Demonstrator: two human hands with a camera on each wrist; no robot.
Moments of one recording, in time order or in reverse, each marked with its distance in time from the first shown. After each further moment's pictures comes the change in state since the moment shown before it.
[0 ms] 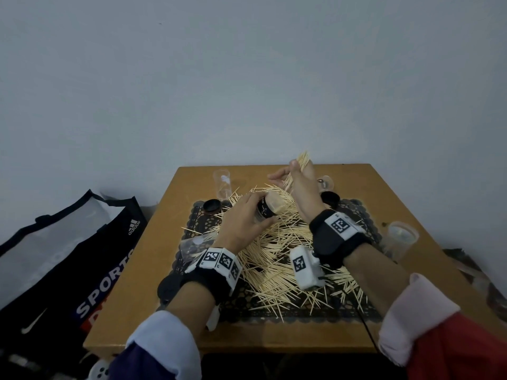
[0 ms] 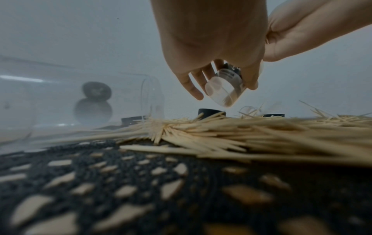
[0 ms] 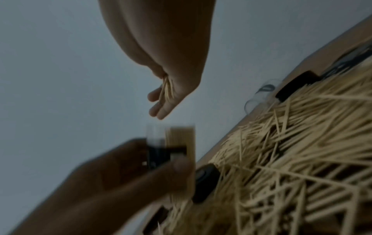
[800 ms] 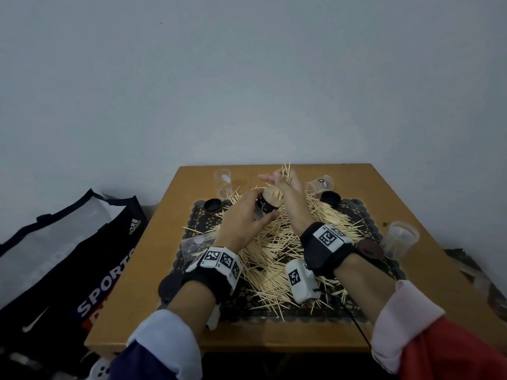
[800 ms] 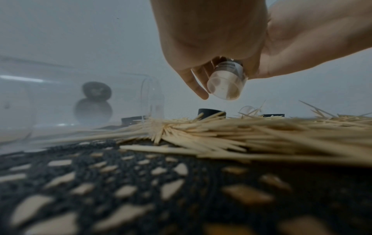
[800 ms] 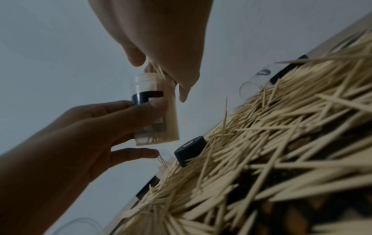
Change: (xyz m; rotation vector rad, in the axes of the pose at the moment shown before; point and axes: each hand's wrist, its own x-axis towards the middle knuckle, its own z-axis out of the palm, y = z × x) left_hand 0.000 0.002 -0.001 -0.045 0.033 -0.020; right_hand -0.020 0.018 0.008 -0.121 -0.076 0.029
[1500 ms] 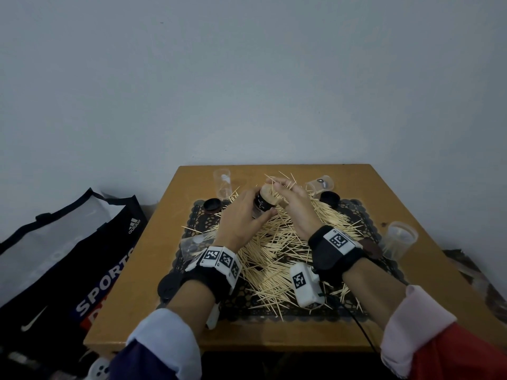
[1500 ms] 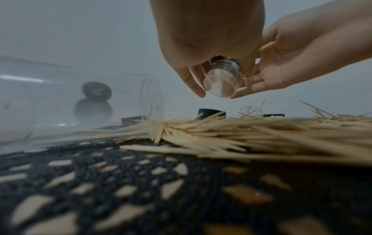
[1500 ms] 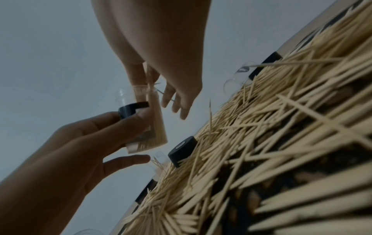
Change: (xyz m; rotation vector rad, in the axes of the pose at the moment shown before) left_hand 0.002 -0.002 0.000 0.055 0.048 0.009; right_hand 0.001 0.014 -0.015 0.072 -0.043 0.121
